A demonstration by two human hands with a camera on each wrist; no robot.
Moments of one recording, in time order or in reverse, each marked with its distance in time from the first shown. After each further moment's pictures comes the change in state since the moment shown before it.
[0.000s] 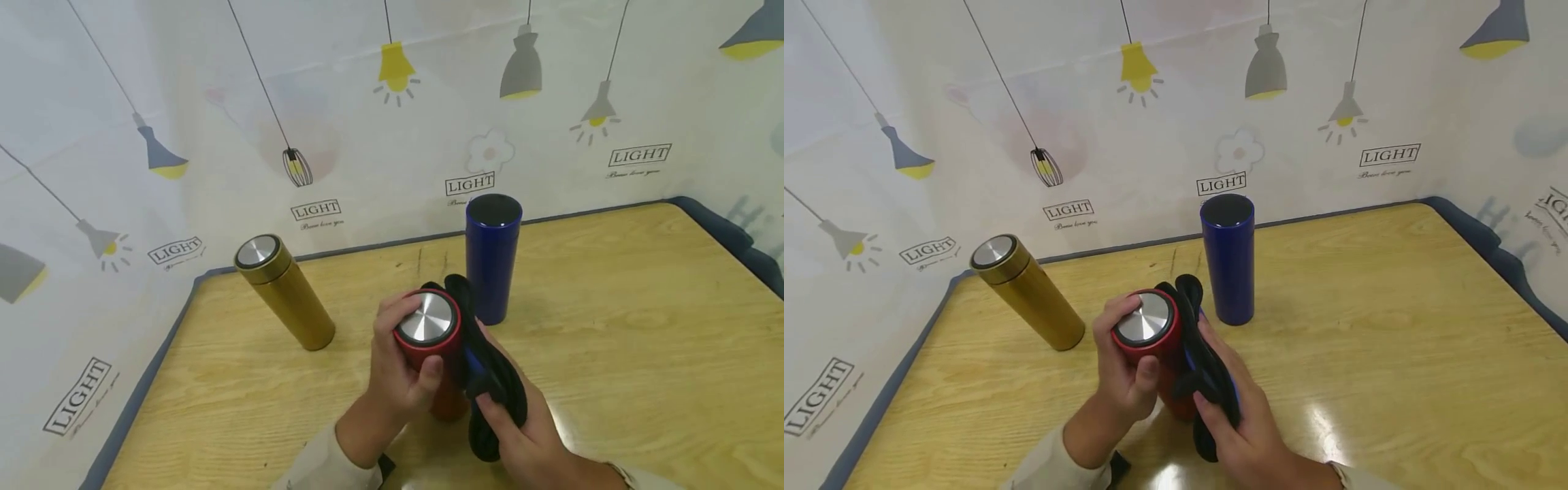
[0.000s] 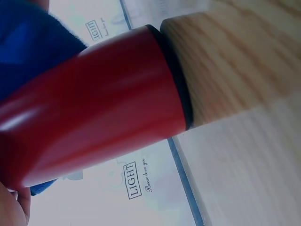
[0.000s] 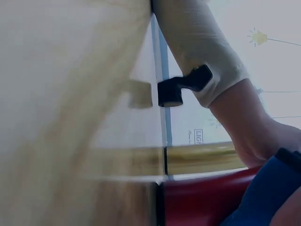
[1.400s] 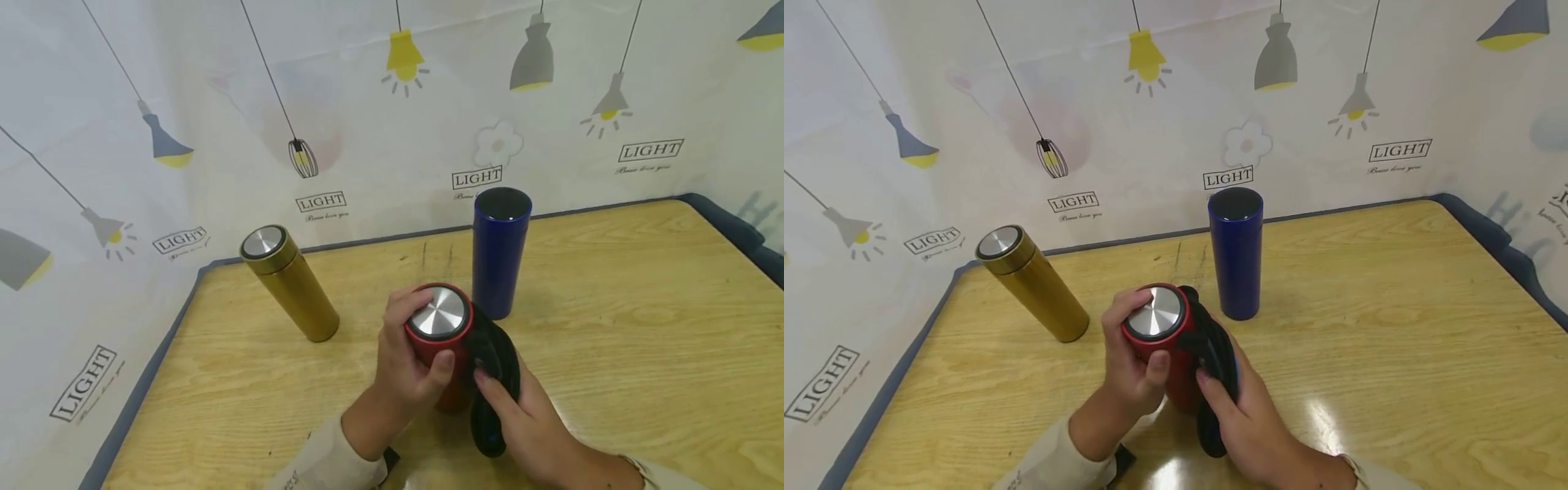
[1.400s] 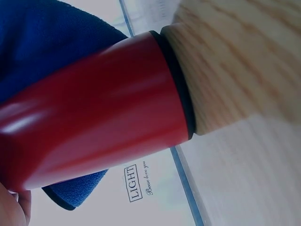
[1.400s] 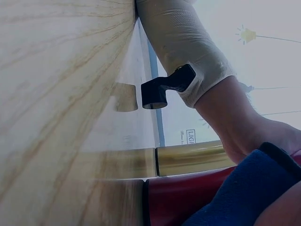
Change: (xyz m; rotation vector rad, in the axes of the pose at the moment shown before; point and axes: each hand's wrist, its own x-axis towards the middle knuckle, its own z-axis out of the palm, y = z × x) left_hand 0.000 0.002 -0.001 -0.014 -0.054 -0.037; right_hand 0.004 -0.009 -0.003 -0.075 -0.055 0.490
